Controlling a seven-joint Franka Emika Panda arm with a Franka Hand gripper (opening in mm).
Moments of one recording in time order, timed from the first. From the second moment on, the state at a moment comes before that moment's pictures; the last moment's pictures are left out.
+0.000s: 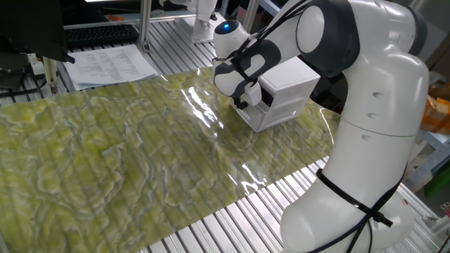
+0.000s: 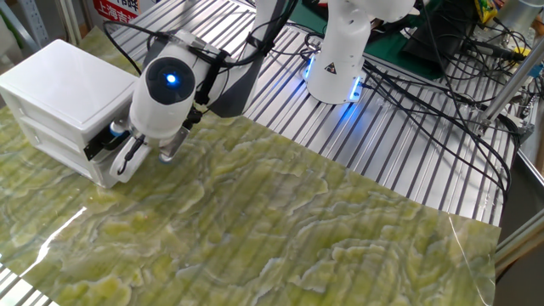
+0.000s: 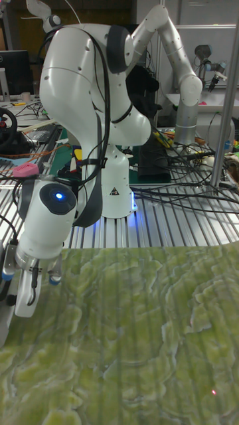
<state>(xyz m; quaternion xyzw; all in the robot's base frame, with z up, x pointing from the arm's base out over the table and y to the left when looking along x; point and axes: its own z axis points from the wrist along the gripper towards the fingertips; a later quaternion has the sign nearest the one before) 0.550 -0.210 0.123 0.63 0.74 -0.18 0.11</state>
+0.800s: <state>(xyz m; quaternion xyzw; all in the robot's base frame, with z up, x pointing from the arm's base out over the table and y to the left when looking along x) 0.555 -0.242 0.120 0.61 0.76 -0.19 0.12</state>
